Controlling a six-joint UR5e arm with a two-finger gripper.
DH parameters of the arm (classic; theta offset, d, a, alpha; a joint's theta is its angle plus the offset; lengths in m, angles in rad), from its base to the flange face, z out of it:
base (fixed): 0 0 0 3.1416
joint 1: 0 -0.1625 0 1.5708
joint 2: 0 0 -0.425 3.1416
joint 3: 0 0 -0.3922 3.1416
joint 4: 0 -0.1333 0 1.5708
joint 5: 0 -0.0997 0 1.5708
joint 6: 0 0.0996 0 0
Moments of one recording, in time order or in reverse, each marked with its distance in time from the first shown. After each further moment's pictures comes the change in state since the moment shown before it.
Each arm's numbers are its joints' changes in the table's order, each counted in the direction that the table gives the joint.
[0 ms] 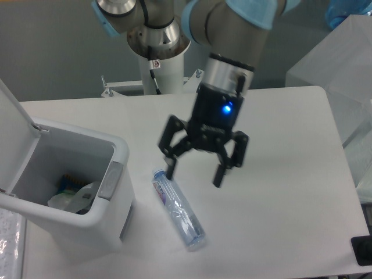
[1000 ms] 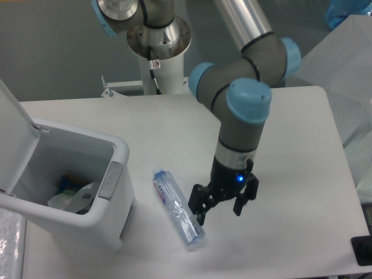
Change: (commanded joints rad) arm 0.084 0.216 -0.037 -0.006 -0.278 -0.035
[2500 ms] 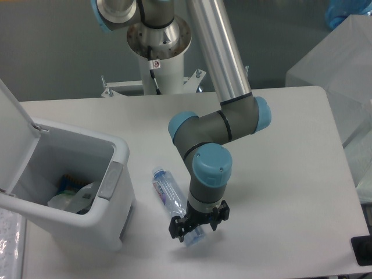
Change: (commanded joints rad) arm 0.081 0.150 0.011 -0.003 -0.108 -0.078
